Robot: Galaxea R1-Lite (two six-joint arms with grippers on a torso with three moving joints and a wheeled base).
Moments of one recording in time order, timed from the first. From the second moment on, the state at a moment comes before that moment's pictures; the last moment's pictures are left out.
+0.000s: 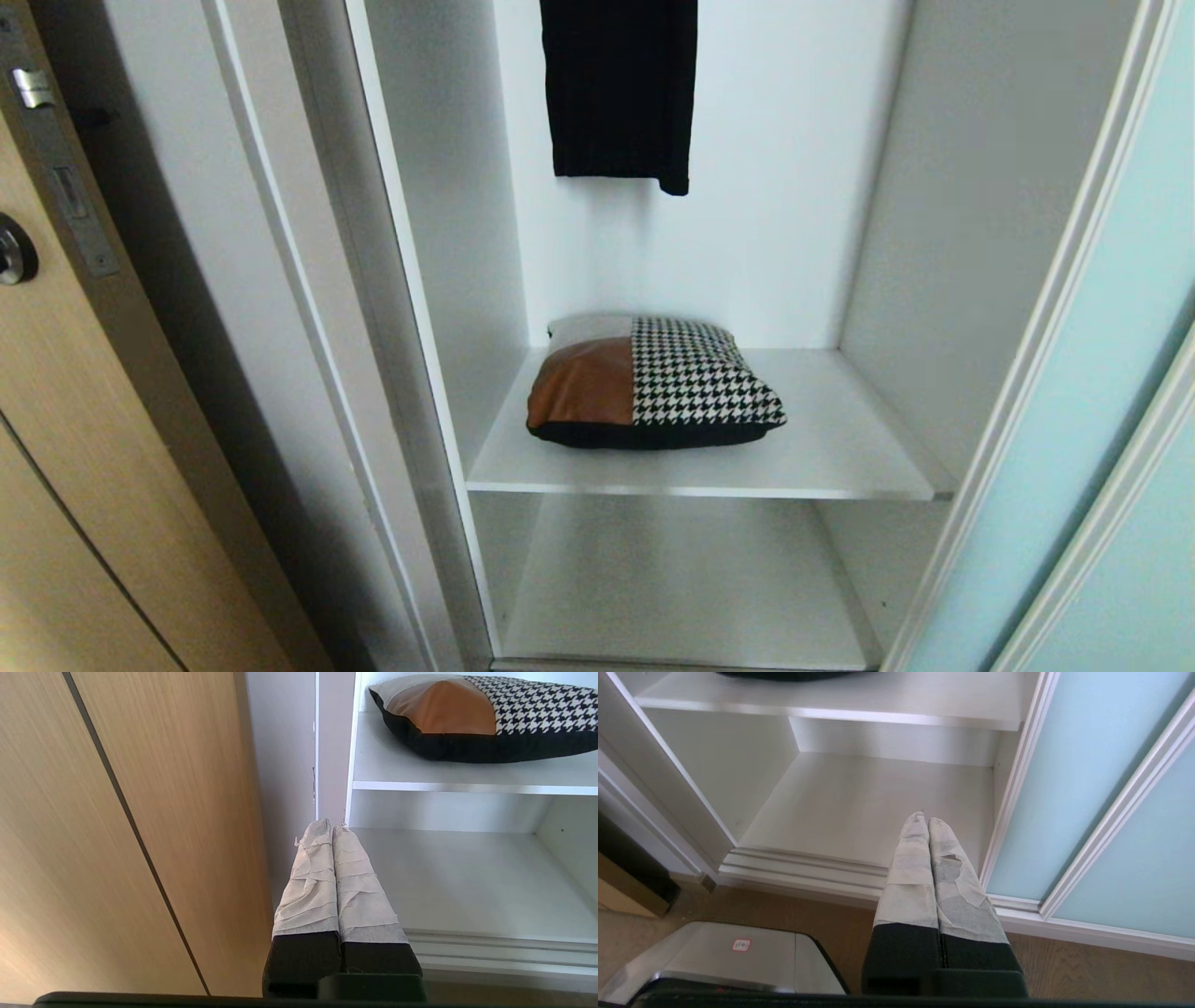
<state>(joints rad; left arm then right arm) -0.01 0.00 0.00 0.01 0.00 0.02 0.13 0.28 0.00 -0.07 -0.02 0.07</state>
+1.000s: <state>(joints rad) -0.01 0.00 0.00 0.01 0.00 0.02 0.03 0.19 0.00 0.00 -0.01 0.00</state>
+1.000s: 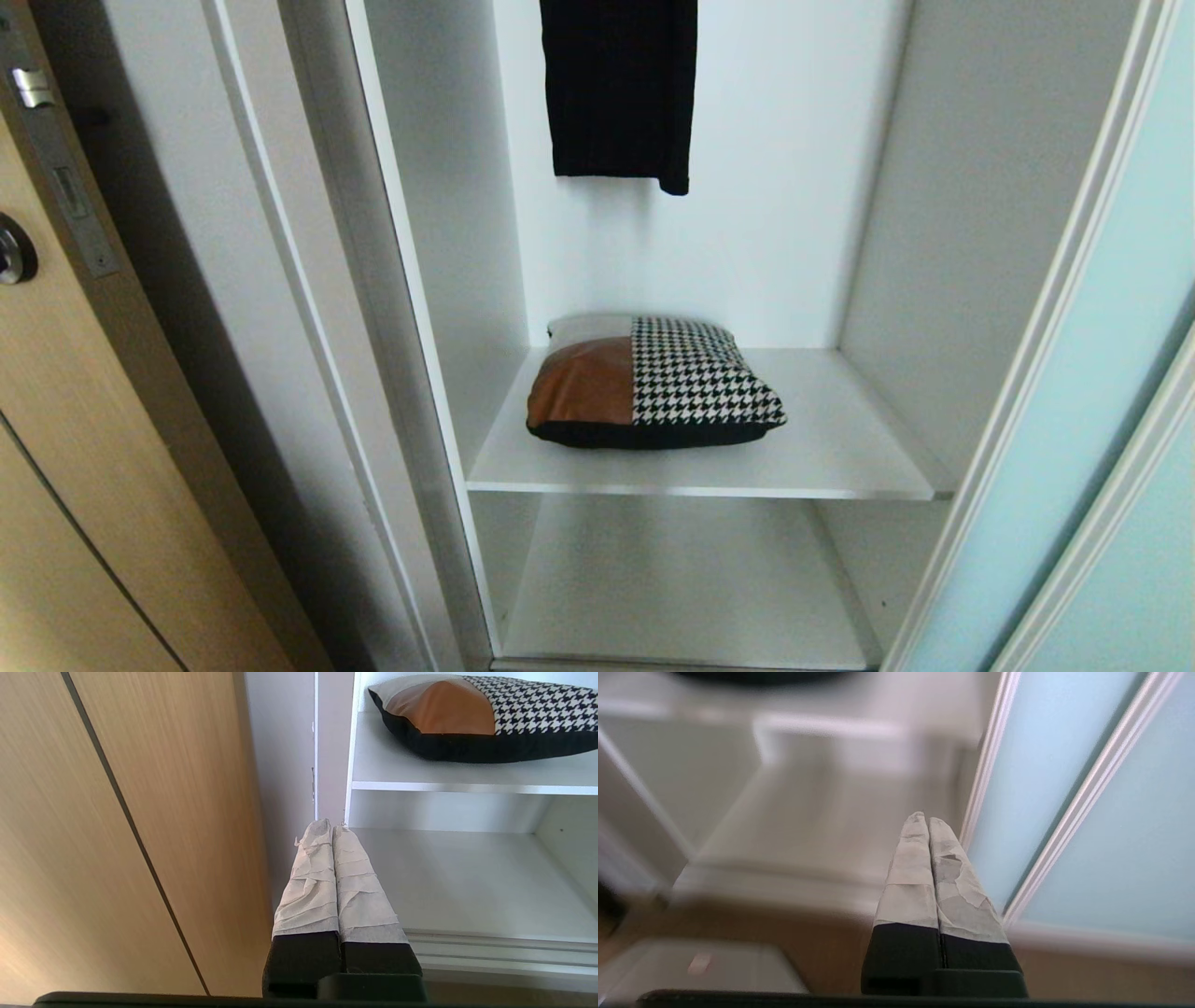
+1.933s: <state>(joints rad) -0.01 0.00 0.00 0.01 0.00 0.02 0.00 0.00 0.00 0.00 0.00 0.00</state>
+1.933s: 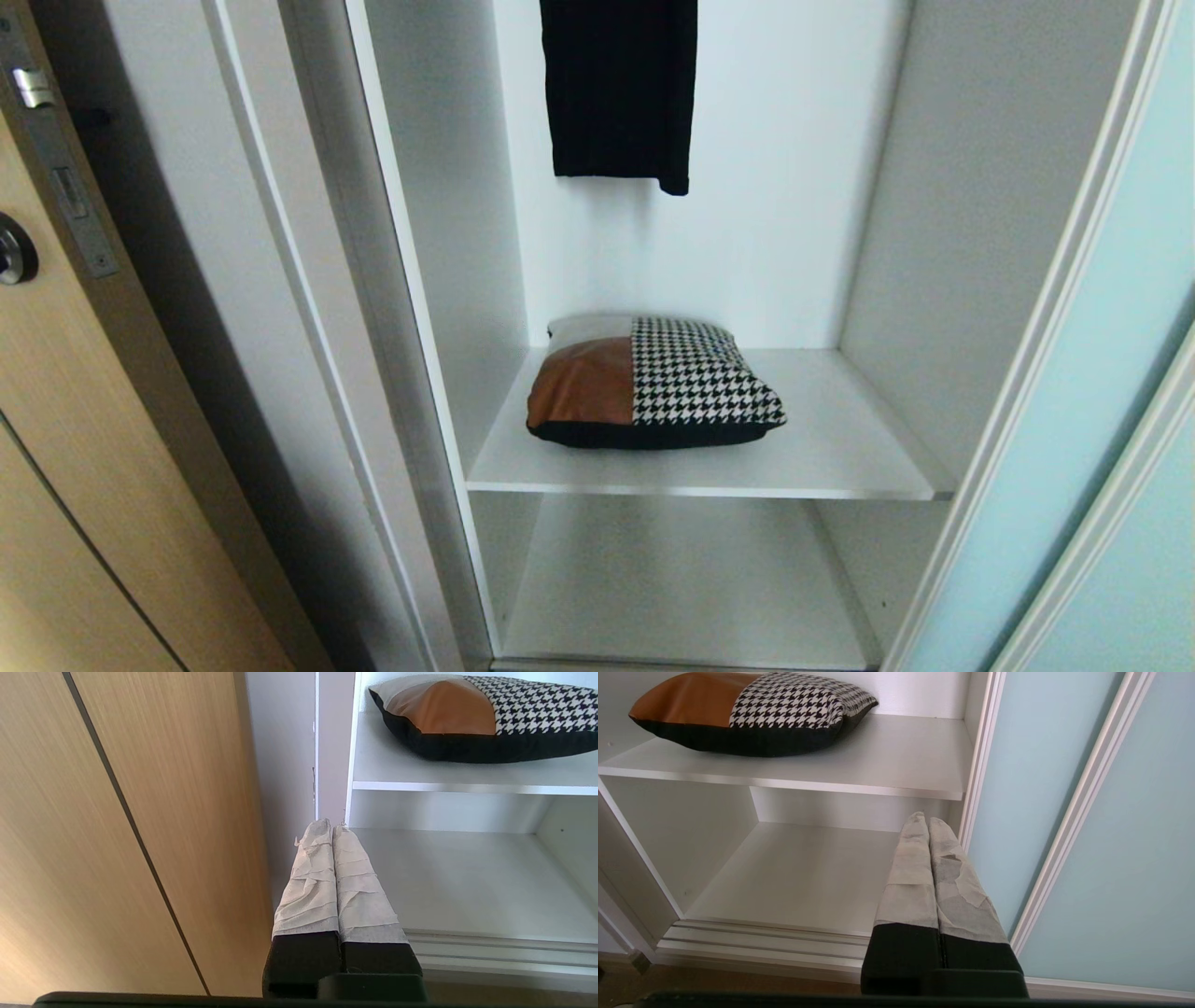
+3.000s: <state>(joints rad) -0.01 0.00 0.00 0.00 0.00 0.01 0.00 0.00 0.00 0.00 0.00 0.00</state>
